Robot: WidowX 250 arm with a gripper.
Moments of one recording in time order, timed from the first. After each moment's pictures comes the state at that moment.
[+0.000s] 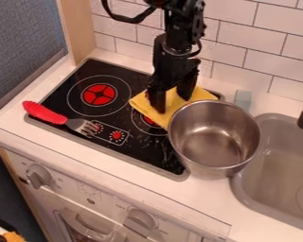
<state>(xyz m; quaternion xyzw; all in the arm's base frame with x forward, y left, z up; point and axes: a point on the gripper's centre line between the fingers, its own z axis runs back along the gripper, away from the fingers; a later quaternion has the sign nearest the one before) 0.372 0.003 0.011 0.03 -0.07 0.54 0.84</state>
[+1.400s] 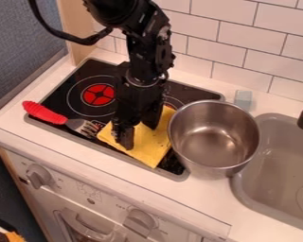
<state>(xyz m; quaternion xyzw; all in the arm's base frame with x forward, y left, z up) 0.288 0.015 0.017 0.05 -0.06 0.63 0.77</state>
